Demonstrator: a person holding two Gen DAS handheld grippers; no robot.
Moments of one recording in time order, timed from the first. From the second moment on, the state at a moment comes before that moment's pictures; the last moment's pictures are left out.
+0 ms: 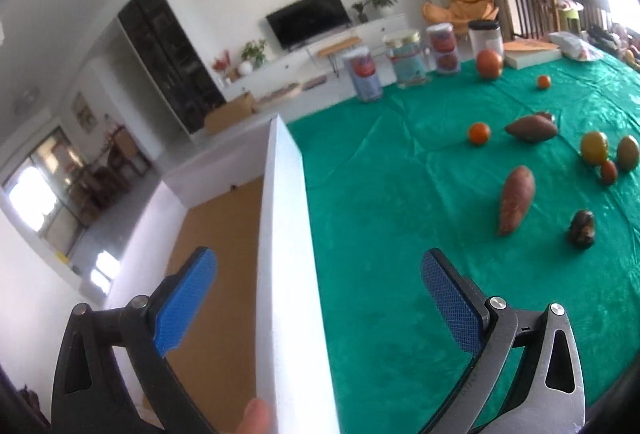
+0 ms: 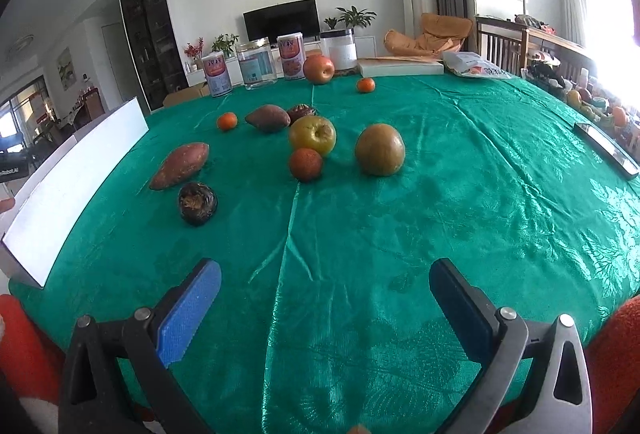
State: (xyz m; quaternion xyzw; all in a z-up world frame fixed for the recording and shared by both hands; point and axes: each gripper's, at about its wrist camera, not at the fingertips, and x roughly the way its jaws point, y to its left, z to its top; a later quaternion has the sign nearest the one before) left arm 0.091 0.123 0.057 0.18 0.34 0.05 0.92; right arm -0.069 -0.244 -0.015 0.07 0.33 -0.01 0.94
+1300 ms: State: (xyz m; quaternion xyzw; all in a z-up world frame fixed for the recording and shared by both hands) left arm 0.191 -0.016 -0.016 0.13 0.50 -0.19 0.84; right arm -0.072 -0.275 -0.014 0.14 0.34 -0.03 0.93
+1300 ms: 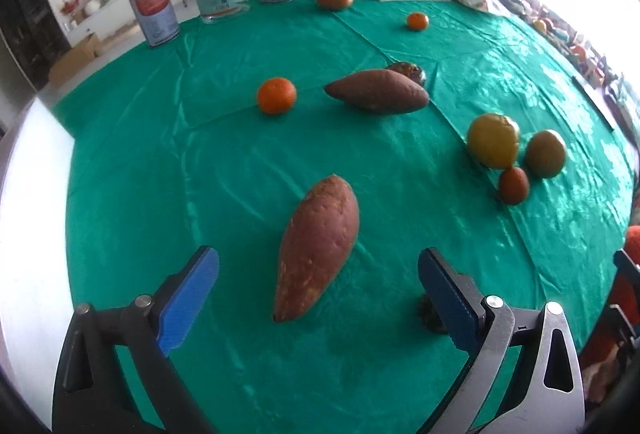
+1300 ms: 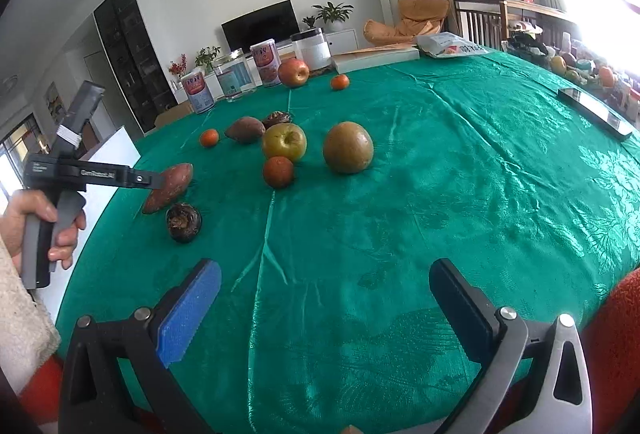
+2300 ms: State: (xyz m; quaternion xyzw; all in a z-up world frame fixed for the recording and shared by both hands) left arm 0.041 0.218 0.091 -0.12 0.44 -0.09 0.89; right arm 0.087 -0.129 -0.015 -0.02 0.51 0.18 0.84
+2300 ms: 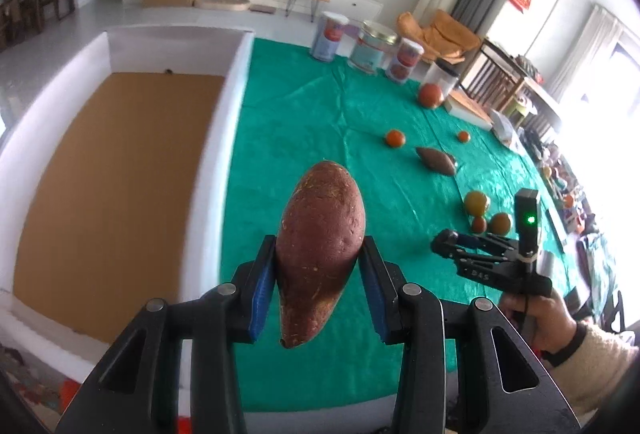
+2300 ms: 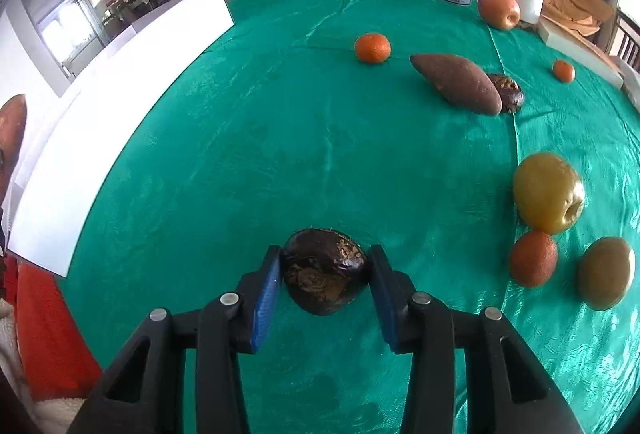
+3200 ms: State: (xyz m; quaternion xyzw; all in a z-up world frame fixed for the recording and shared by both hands) left arm 0.008 0.356 0.071 -0.14 0.37 0.17 0.90; right arm 0.064 0.173 0.089 -0.05 0.45 0.42 0.78
